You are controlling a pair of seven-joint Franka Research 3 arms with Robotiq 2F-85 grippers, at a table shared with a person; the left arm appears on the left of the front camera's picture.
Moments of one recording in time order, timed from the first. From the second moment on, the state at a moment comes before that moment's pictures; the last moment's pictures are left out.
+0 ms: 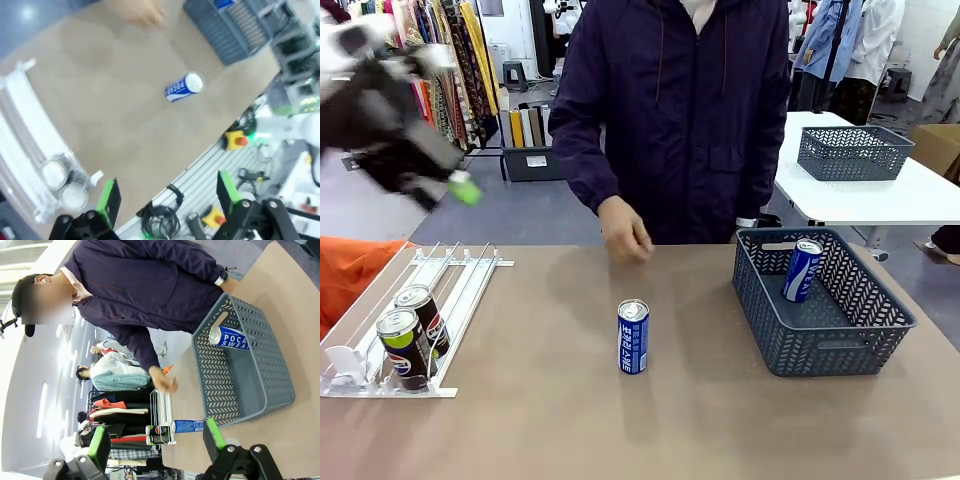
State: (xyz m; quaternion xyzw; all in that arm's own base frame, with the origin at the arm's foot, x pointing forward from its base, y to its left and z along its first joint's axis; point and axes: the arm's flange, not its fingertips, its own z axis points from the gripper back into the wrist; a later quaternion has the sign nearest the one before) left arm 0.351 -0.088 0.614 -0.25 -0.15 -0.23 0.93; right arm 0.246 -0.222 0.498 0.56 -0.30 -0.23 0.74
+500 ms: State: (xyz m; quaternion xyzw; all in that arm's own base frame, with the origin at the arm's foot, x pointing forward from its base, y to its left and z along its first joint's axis) left arm 0.319 0.103 0.499 -0.50 -0.17 -0.01 0.85; right arm 0.246 -0.222 0.498 0.56 -0.30 -0.23 0.74
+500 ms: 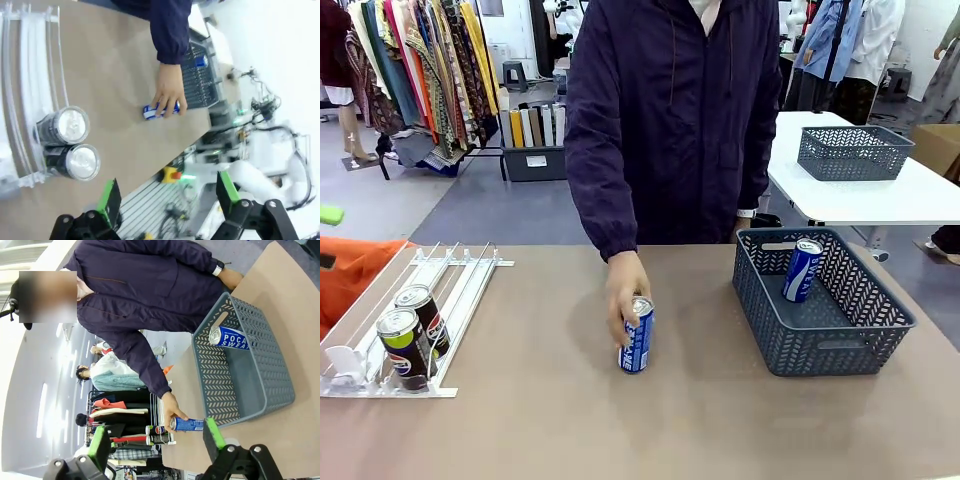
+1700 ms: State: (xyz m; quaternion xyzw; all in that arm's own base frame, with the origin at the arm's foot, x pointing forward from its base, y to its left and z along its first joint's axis) left arm 0.329 0.084 0.525 -0.45 -0.16 -0.04 0.87; right arm 0.246 -0.223 0.498 0.56 -0.30 -0.23 0.74
